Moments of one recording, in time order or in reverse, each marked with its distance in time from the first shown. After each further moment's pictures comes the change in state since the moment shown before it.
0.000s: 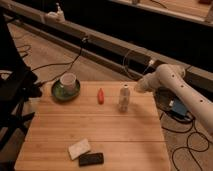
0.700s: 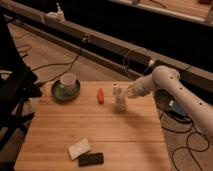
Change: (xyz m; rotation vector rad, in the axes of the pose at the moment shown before) arm -0.058 0.061 -0.003 -0.157 -0.173 -0.069
